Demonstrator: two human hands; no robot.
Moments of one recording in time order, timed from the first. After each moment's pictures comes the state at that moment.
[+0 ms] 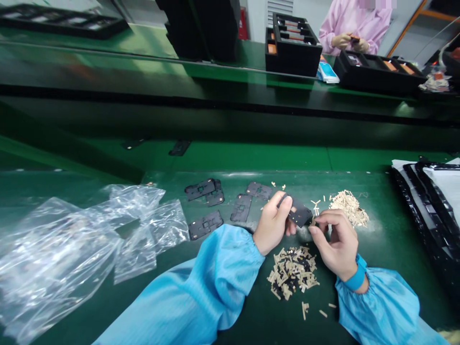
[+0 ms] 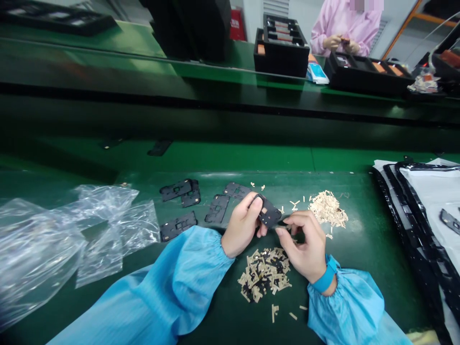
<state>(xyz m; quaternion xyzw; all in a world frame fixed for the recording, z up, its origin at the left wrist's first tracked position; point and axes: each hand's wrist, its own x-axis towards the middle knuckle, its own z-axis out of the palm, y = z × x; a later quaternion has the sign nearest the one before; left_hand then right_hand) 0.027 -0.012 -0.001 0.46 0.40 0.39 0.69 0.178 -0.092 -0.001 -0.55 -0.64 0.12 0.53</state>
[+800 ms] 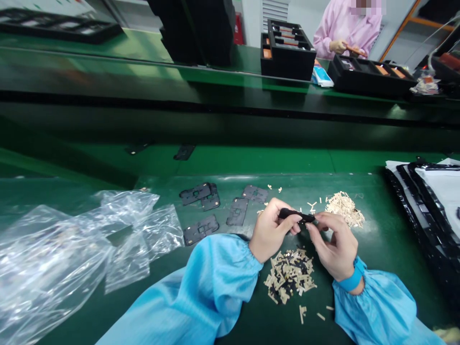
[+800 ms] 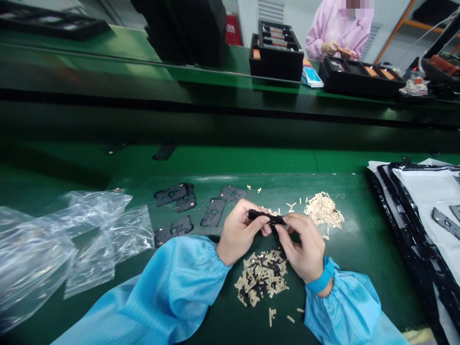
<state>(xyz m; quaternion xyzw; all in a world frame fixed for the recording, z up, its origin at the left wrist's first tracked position) 0.024 -0.018 -0.007 0.48 0.34 0.44 0.68 0.177 -0.090 -0.003 -0.54 -0.66 0.01 0.52</state>
